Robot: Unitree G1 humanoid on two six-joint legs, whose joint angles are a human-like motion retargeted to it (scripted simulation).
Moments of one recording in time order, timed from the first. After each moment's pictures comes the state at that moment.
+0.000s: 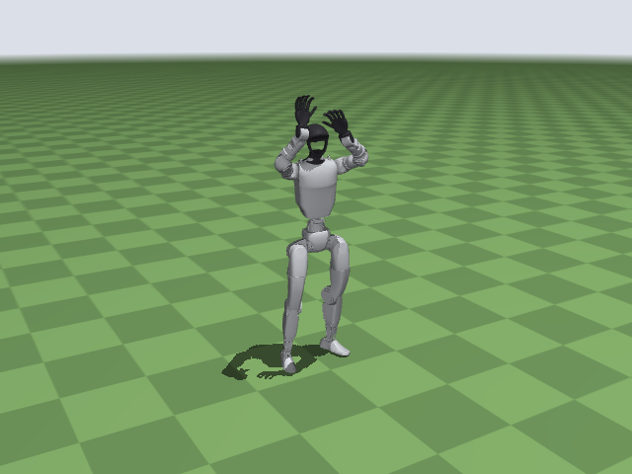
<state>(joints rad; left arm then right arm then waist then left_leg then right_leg) -1.96 0.63 -0.88 0.60 0.28 -0.14 0.67 -1.97 -0.90 0.74 0.45 -0.46 0.17 -0.87 -0.05 0.00 0.06 0.13 0.05 0.46 -0.03 -0.13 -0.20 -0.04 -0.16 -0.14 0.15 -0.03 0.26</state>
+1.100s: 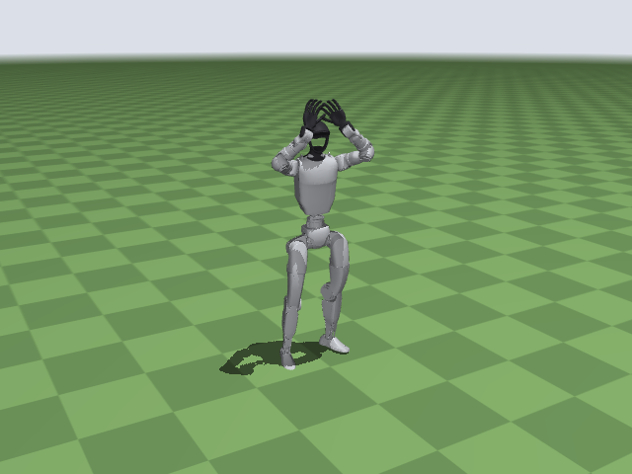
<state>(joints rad) -1.96 0.84 -0.79 0.24 0.54 -0.10 0.78 -1.87 -0.97 0.76 0.15 -0.65 0.15 -0.86 -0.07 -0.01 0.10 0.13 0.05 0.45 -0.03 -0.13 -0.20 -0.04 -0.17 -0.16 0.16 -0.03 0.26</state>
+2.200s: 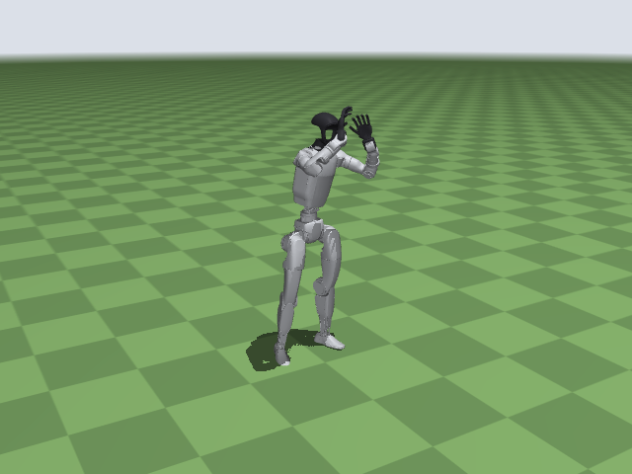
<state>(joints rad) -1.19 0.77 -0.28 -0.27 0.45 -0.31 0.64 -1.38 -0.88 0.40 -0.27 -0.70 -0.05 -0.68 0.19 -0.13 0.15 0.08 0.05 0.17 -0.05 -0.09 -0.21 0.05 -0.20 -0.44 0.19 -0.07 0.21</state>
